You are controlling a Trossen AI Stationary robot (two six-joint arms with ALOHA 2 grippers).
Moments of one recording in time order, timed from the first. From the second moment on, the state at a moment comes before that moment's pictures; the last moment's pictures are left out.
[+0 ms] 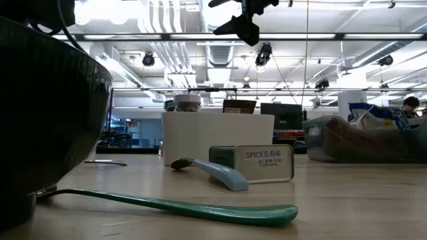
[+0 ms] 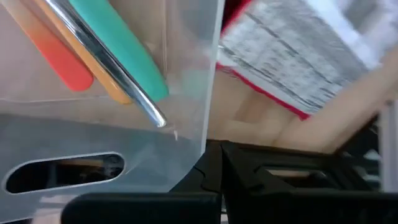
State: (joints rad) left arm -0.36 1.18 0.69 -1.20 0.42 -0.69; right arm -0.16 1.57 1.46 -0.48 -0.30 0.38
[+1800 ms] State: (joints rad) left arm -0.30 1.52 0.78 -0.77 0.02 -0.60; right arm -0.15 1.57 1.46 -0.51 -0.30 0.39
